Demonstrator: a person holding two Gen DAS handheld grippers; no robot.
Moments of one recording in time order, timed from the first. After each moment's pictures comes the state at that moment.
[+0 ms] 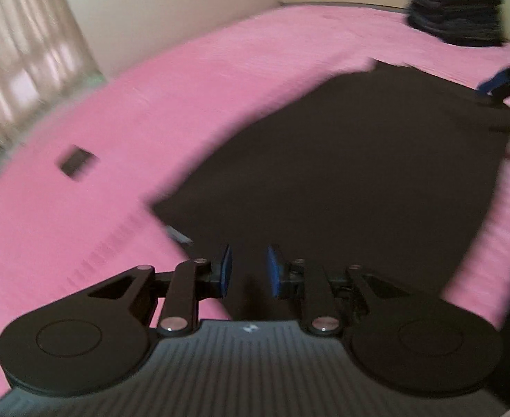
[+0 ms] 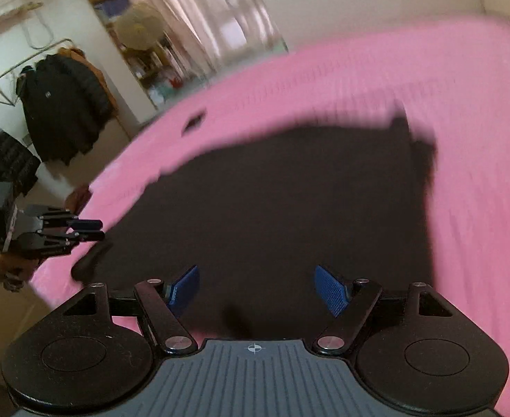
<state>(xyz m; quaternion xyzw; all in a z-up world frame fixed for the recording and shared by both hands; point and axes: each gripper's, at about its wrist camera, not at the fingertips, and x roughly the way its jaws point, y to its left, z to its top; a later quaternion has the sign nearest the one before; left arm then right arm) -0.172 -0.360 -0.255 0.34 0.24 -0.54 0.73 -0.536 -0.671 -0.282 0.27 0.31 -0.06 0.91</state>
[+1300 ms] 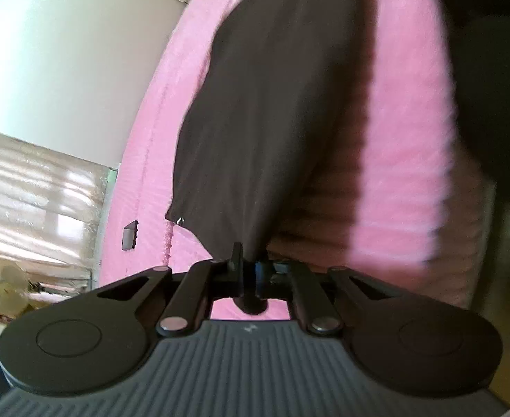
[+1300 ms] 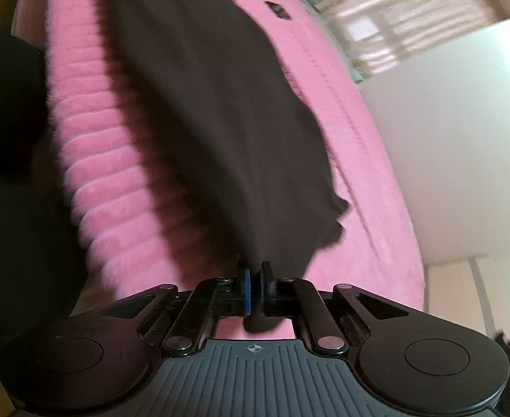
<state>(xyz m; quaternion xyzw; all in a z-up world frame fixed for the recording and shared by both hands) -0.312 -0.306 -0.299 0.61 -0.01 -0.47 0.64 -0.545 -0.585 -0.300 -0.38 0.45 -0.11 0.80</state>
